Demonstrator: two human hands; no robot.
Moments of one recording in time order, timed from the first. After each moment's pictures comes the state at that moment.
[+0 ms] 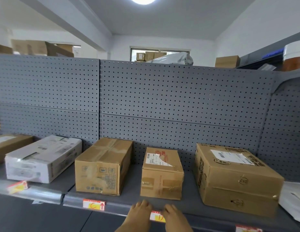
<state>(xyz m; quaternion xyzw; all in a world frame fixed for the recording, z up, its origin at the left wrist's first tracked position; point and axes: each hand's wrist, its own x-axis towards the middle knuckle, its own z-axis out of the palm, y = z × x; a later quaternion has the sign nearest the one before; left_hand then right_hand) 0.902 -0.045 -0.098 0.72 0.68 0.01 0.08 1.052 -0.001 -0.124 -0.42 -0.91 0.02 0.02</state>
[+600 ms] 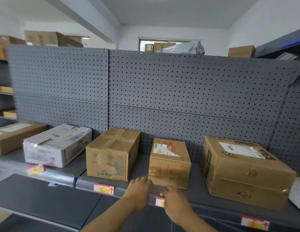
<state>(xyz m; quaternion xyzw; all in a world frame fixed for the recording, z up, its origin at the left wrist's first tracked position) 0.874 -0.058 -0.078 0.71 0.70 0.06 0.01 1.031 -0.015 -0.102 -0.45 -0.89 -0.01 0.07</state>
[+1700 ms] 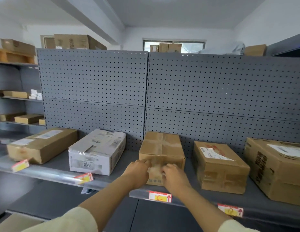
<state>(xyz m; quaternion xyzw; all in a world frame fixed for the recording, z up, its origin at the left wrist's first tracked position) 0.628 -0.080 -0.036 0.72 0.69 0.09 -0.03 0.792 -0.047 -0.044 -0.47 -0.86 -0.01 0.18</state>
